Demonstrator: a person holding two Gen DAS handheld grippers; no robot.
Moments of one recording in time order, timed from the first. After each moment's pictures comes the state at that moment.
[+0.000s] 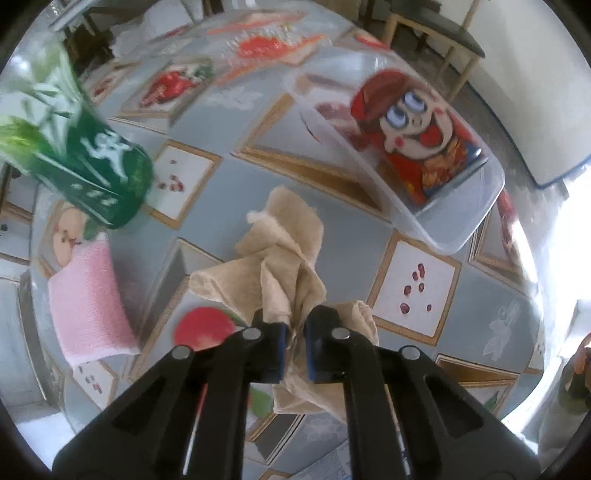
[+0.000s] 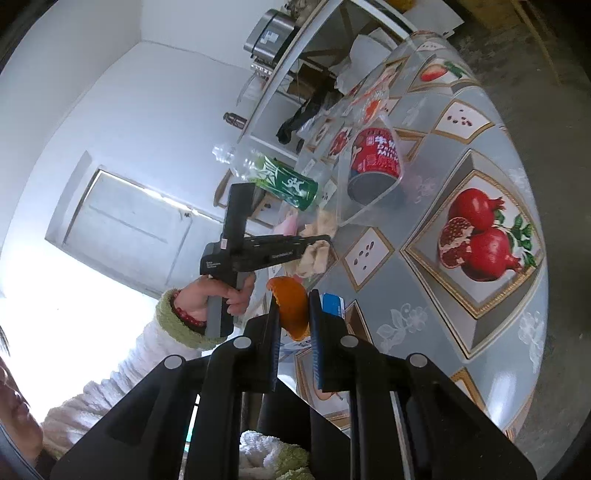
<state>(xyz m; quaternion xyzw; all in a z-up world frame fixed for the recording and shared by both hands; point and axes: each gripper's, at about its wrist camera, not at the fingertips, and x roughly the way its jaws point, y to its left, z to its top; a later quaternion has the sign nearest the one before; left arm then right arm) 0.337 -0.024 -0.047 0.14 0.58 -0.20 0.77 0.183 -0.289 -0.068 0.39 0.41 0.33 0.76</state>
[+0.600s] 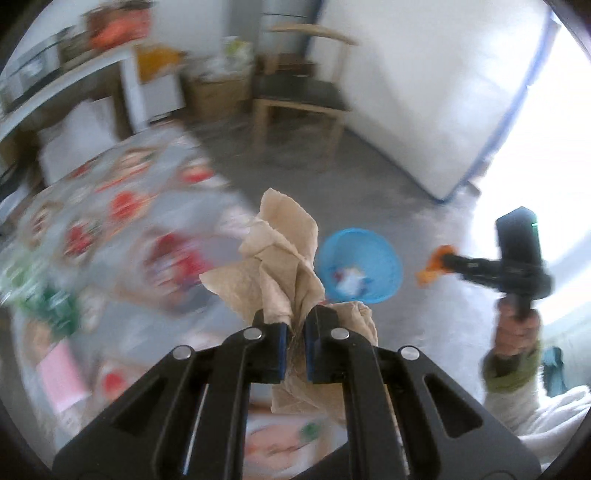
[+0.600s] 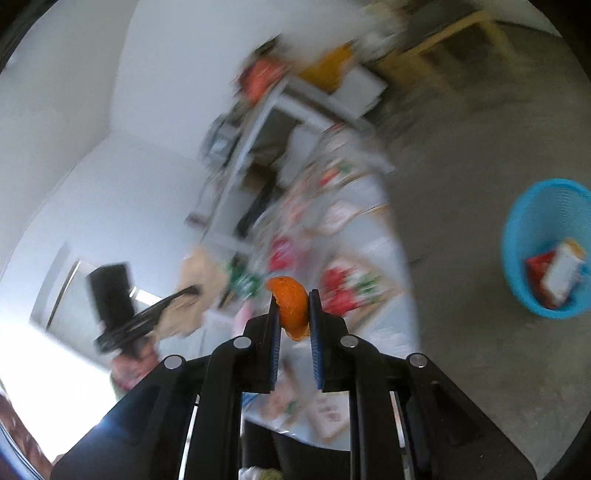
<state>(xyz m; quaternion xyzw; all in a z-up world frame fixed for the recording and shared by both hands) 0.235 -0.167 0.086 0.12 0.45 -0.41 0.78 0.089 -0.456 -0.085 0.49 0.30 0.12 0.81</state>
